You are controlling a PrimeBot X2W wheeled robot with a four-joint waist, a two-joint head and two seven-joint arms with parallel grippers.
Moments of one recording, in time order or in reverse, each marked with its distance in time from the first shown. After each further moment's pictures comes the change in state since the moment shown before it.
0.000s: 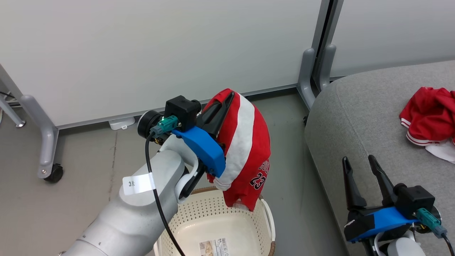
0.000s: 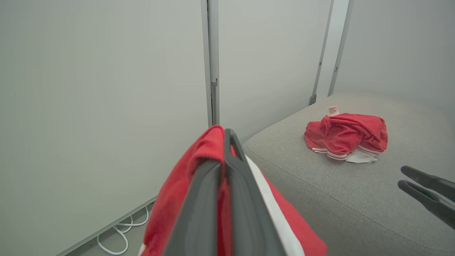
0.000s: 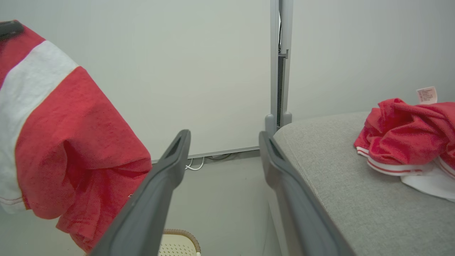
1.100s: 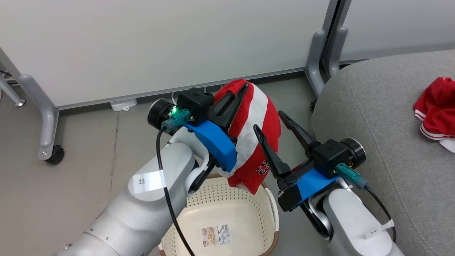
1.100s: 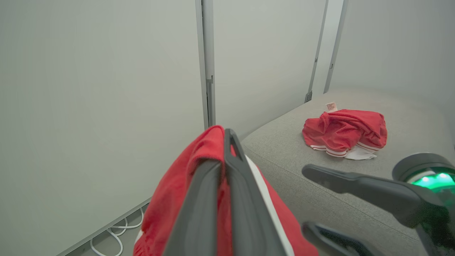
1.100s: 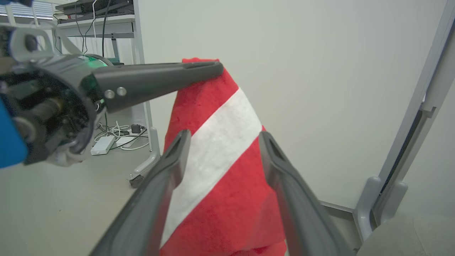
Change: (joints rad) left arm -0.034 -0.028 -0.008 -0.027 0.036 0.004 0.000; right arm -0.306 0.000 0.409 0.084 0.000 0.000 0.000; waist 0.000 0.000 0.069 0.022
